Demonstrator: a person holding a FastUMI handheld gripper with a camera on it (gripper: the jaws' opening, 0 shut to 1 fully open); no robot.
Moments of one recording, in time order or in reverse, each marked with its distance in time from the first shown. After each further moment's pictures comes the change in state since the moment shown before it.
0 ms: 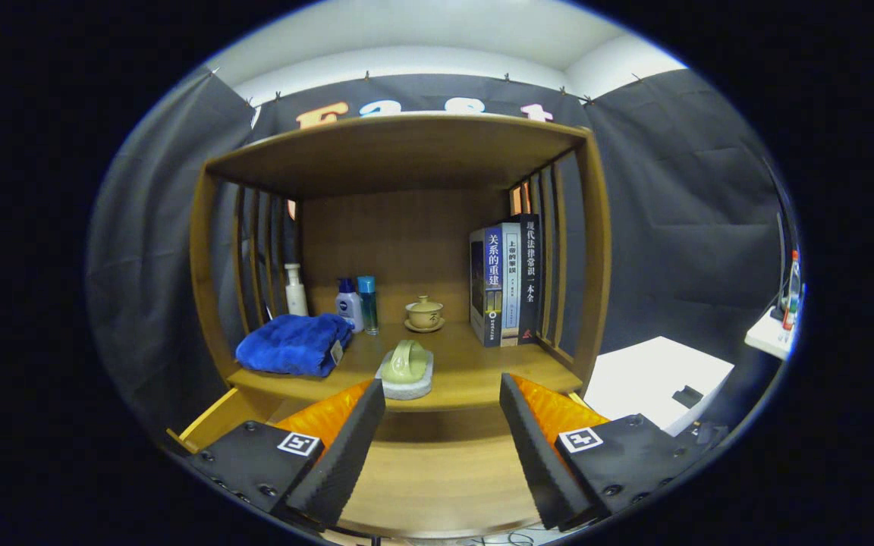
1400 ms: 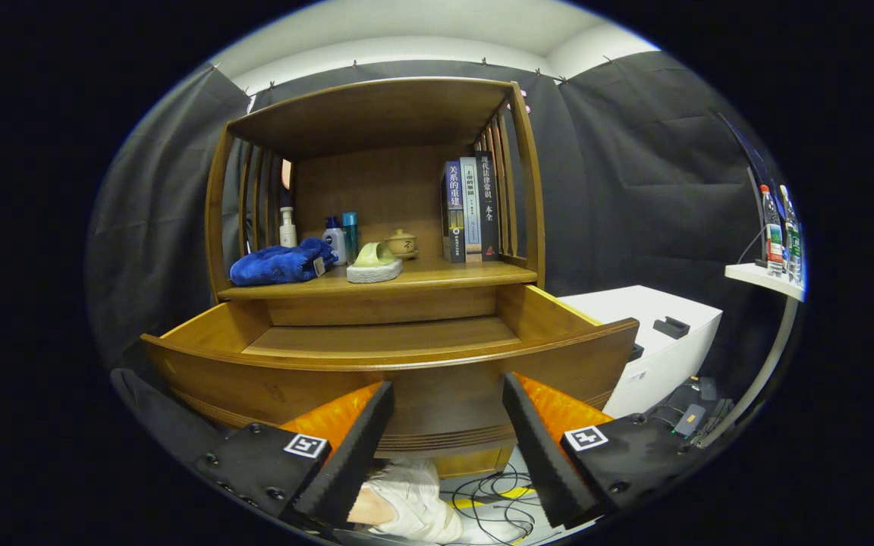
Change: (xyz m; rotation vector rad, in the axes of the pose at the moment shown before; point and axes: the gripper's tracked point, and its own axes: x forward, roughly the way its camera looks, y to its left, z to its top) arm -0.057 -0.045 -0.138 0.011 0.103 -0.050
